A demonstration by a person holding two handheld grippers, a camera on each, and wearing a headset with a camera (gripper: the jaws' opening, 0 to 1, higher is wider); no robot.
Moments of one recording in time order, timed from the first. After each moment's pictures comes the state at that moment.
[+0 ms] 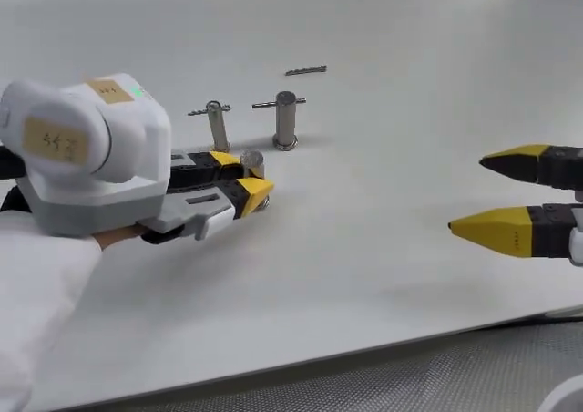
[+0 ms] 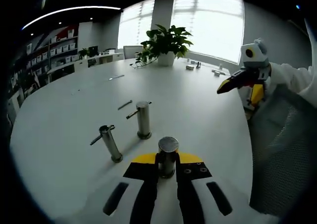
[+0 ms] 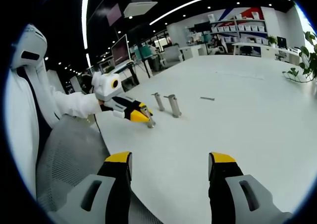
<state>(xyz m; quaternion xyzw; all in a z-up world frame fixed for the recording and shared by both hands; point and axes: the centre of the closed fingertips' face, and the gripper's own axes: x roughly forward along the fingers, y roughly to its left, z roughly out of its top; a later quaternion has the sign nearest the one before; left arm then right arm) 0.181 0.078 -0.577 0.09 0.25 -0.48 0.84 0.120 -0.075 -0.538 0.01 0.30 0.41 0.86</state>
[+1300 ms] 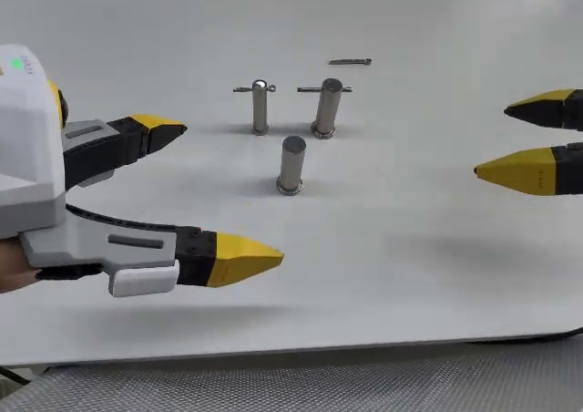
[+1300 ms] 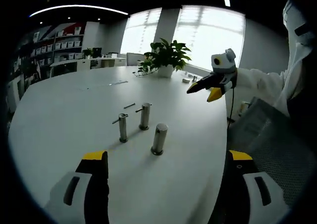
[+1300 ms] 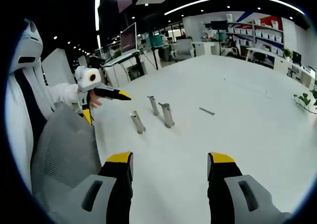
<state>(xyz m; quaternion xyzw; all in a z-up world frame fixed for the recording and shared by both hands) 0.140 0.130 -0.543 0.01 0.24 -0.49 0.84 0.182 -0.066 -0.527 -0.08 0.31 0.46 0.83</state>
